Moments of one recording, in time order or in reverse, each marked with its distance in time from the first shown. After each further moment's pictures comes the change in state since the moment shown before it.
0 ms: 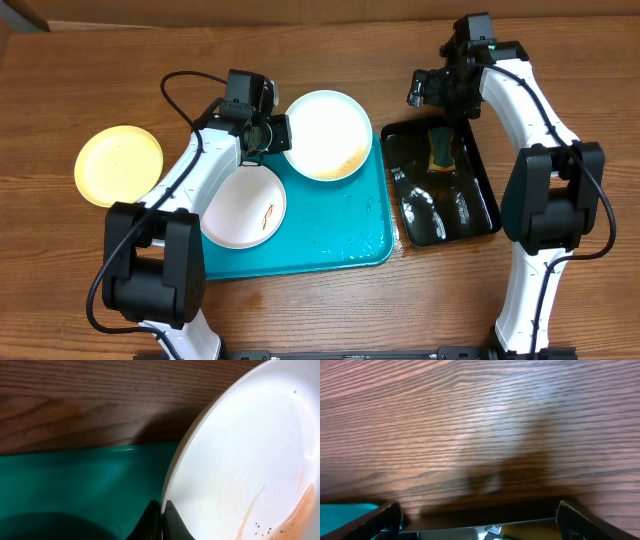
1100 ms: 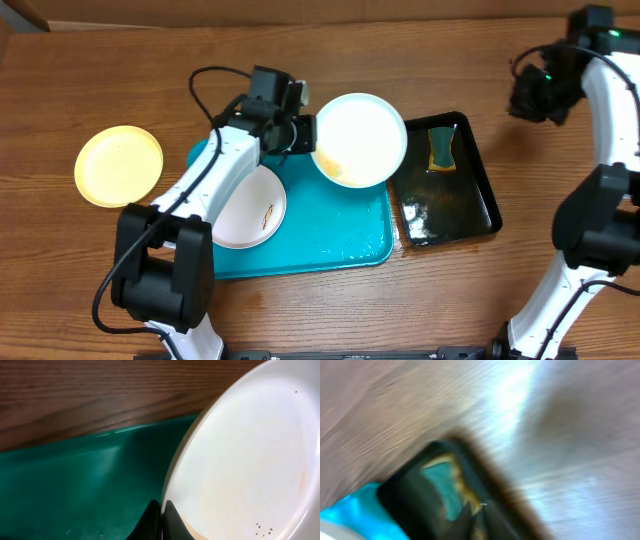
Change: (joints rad) left arm -0.107 0.000 0.064 -0.032 0.112 0.000; right arm -0.324 -0.118 0.073 -0.366 -0.047 0.041
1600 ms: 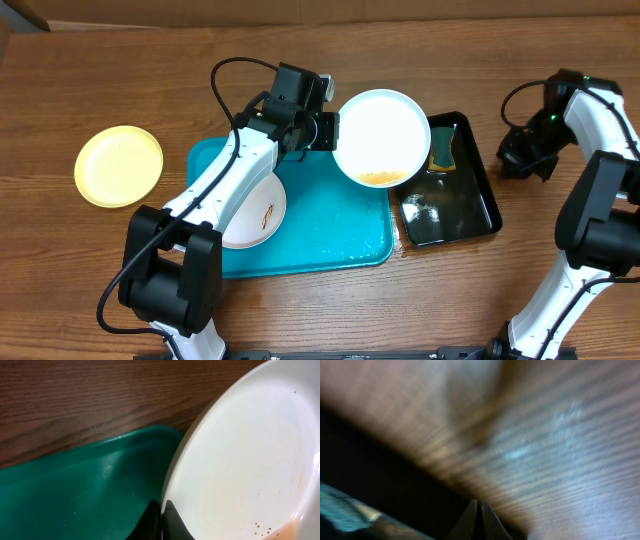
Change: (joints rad) left arm -0.073 0.000 0.031 0.044 -0.012 0.000; right arm -0.011 -0.001 -0.367 0.051 0.050 0.071
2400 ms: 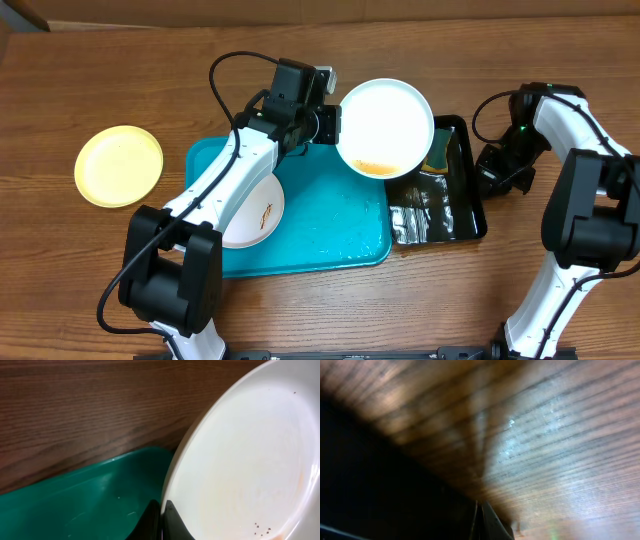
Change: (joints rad) left arm -0.002 0.000 0.000 0.079 -0.007 0.000; right arm 0.102 0.000 -0.081 -0.063 0.032 0.001
